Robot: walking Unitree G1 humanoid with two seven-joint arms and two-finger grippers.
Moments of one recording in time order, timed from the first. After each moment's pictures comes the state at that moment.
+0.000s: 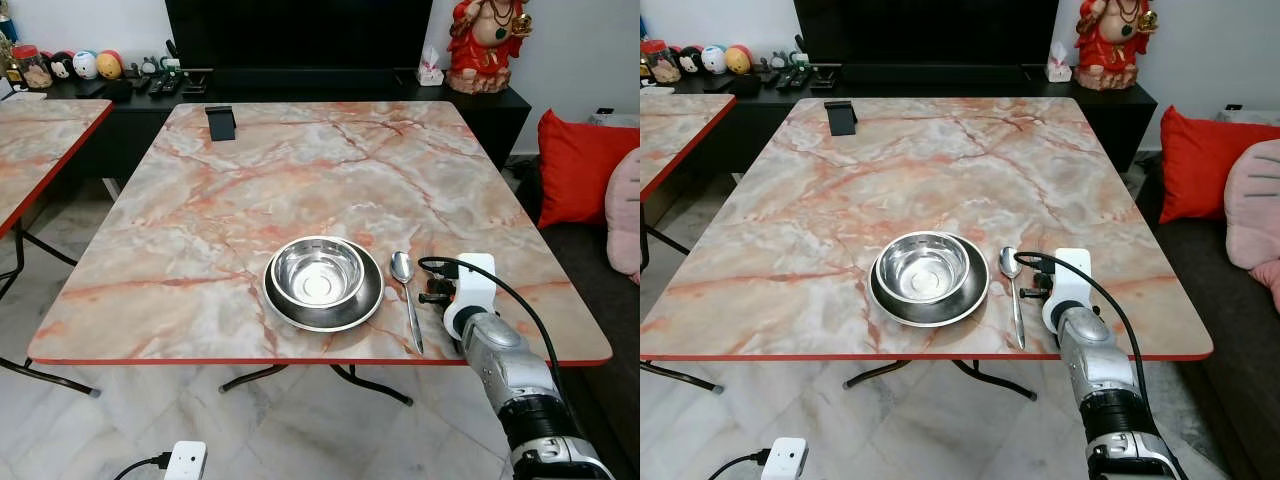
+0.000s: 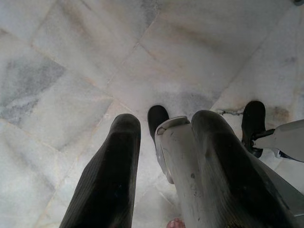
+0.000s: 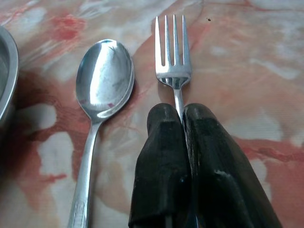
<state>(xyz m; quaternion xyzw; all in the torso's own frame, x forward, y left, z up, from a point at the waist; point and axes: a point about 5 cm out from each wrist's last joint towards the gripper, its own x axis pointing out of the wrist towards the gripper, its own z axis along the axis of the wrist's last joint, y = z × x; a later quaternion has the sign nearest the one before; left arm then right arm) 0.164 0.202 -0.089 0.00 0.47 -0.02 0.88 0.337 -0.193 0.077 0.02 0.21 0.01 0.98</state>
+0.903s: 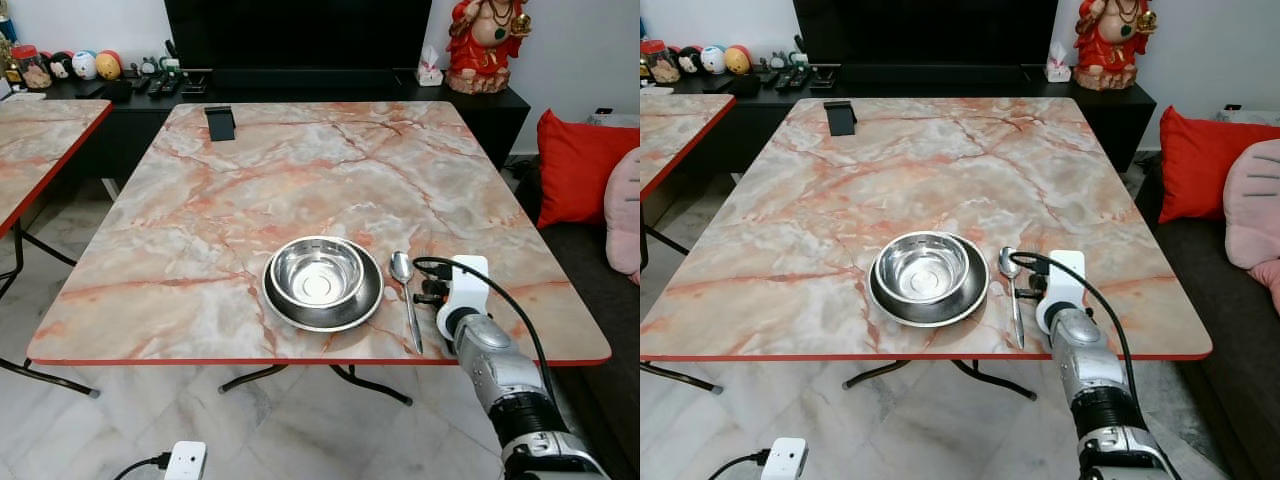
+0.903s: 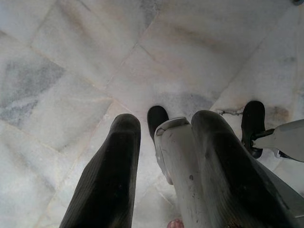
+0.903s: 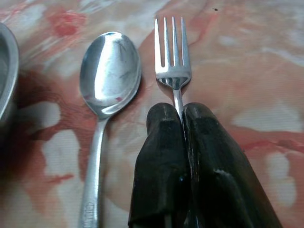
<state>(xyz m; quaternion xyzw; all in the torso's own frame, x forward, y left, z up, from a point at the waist) 0.164 0.202 -0.089 0.00 0.47 -0.02 0.88 0.339 -0.184 0.070 0.03 0.21 0.01 0.98</state>
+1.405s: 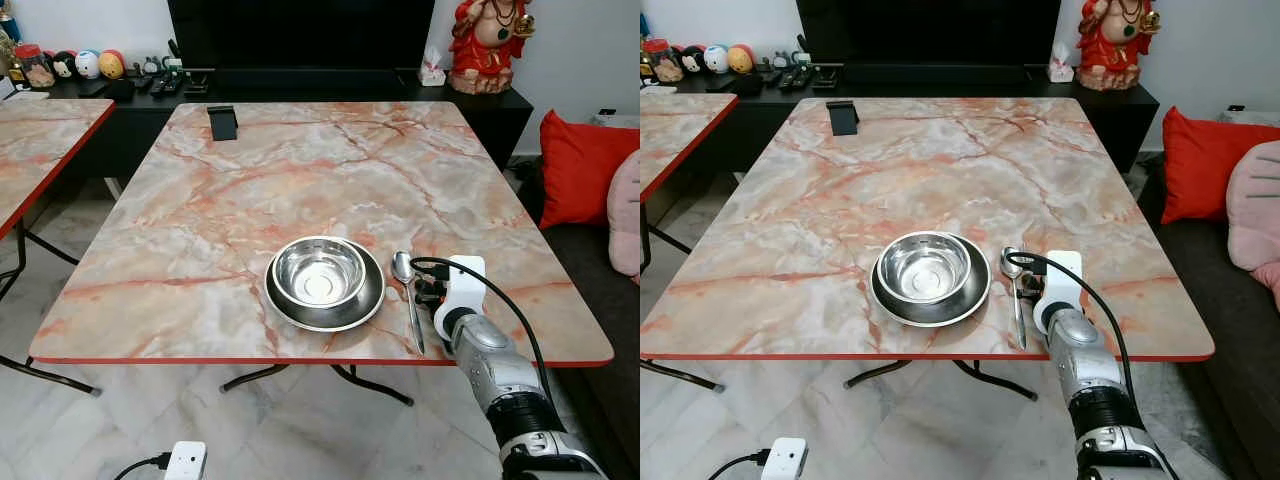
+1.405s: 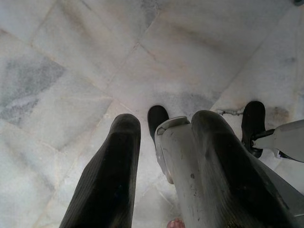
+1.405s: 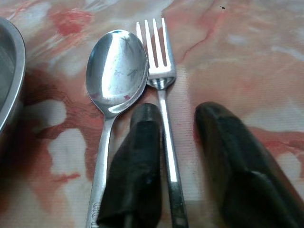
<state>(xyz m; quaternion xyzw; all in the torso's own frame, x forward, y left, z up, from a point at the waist) 0.164 0.202 -0.089 0.00 0.47 -0.02 0.88 0.338 -0.184 0.069 0.03 0.21 0.01 0.98</state>
